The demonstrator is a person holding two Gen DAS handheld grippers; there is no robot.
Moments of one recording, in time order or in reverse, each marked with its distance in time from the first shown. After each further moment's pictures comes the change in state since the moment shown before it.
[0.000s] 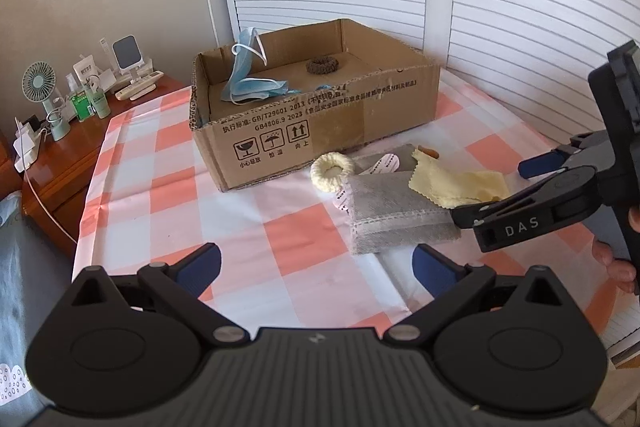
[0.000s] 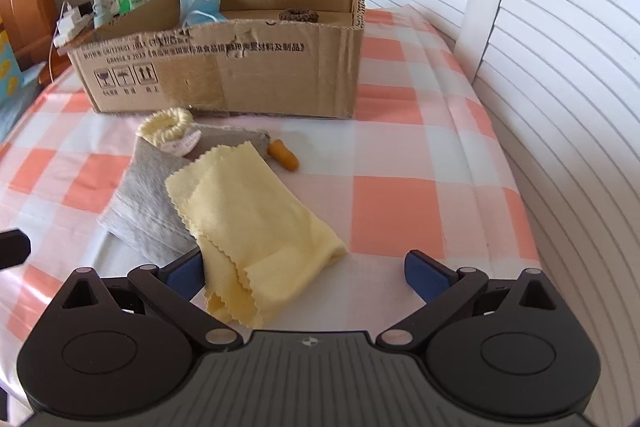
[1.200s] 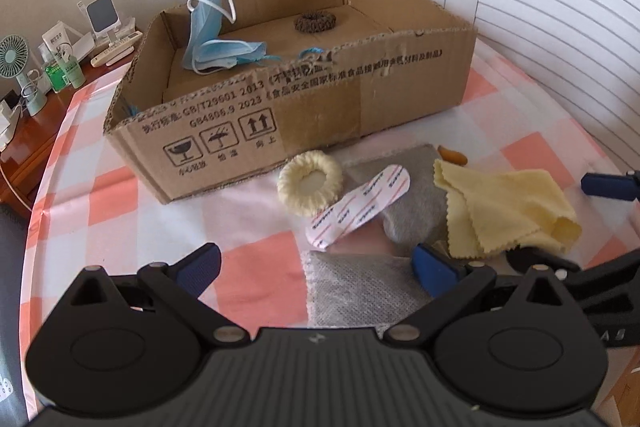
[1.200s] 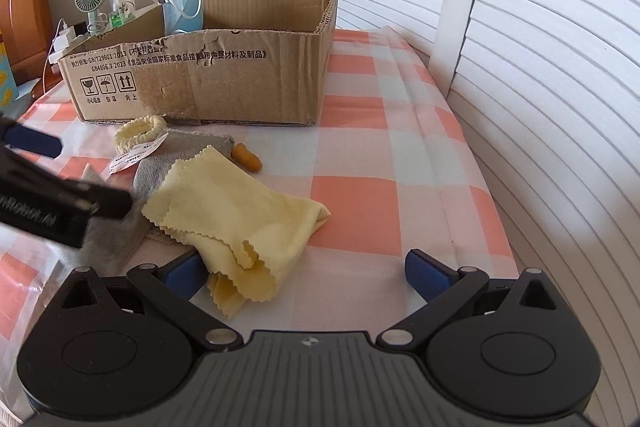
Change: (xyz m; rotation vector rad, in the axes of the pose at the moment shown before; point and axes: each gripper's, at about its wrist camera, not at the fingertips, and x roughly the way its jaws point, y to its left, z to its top) left arm 0.083 -0.020 0.031 -0.037 0.153 0.015; right arm -0.005 -0.022 -0.020 0.024 -0.109 -0.010
